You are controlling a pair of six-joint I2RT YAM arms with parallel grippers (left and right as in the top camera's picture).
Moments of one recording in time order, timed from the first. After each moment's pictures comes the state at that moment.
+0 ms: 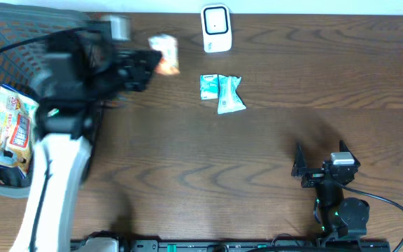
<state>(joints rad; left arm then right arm) -0.07 1.35 1.27 -0.43 0.71 -0.36 0.04 0.01 0.01 -0.07 -0.01 -0.01</state>
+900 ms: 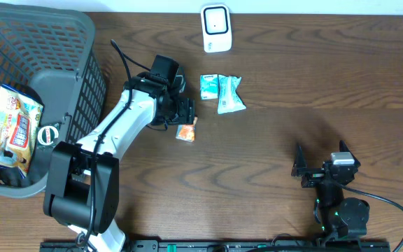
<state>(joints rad) -0.32 1.82 1.27 -0.76 0.23 -0.29 0.04 0.01 0.01 -0.07 -0.01 -0.01</state>
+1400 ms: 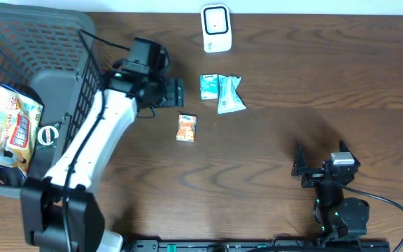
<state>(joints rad) -0.26 1.66 1.38 -0.81 0.17 -0.31 0.04 0.01 0.01 -0.07 -0.01 -0.01</state>
